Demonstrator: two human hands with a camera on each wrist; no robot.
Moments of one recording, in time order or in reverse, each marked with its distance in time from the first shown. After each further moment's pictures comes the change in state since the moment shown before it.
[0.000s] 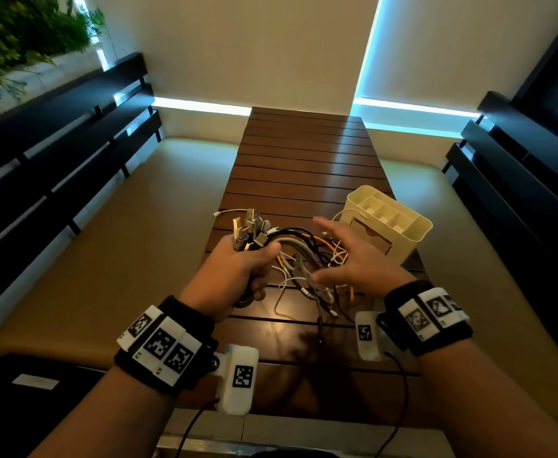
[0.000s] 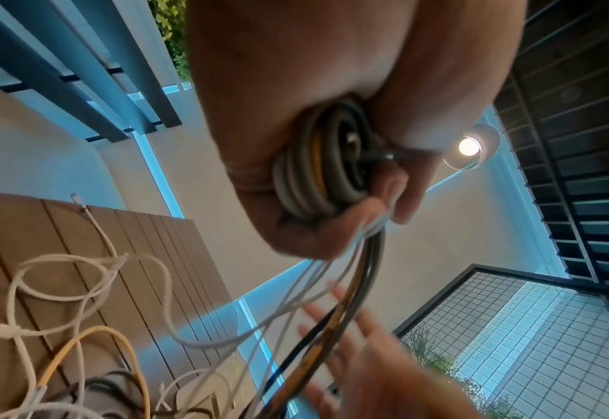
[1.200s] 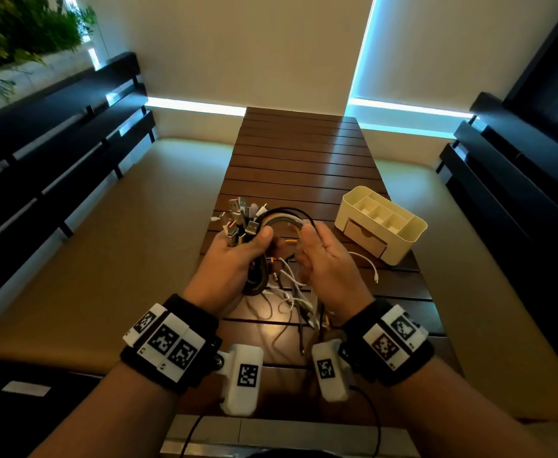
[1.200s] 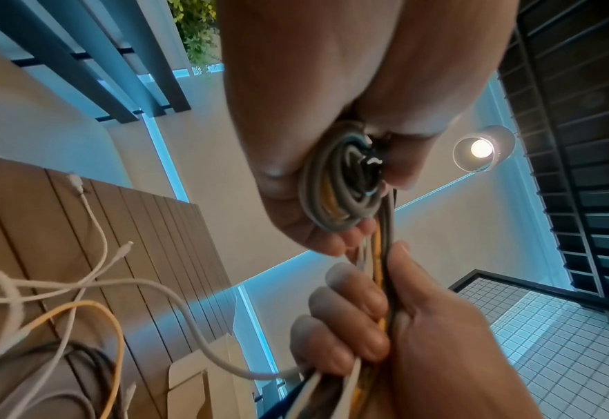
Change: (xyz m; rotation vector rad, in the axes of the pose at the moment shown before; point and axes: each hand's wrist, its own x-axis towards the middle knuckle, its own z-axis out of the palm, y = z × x) left_hand 0.014 -0.005 0.005 -0.204 0.088 0.107; right_hand -0.002 -0.043 0.050 0.642 0.261 -0.130
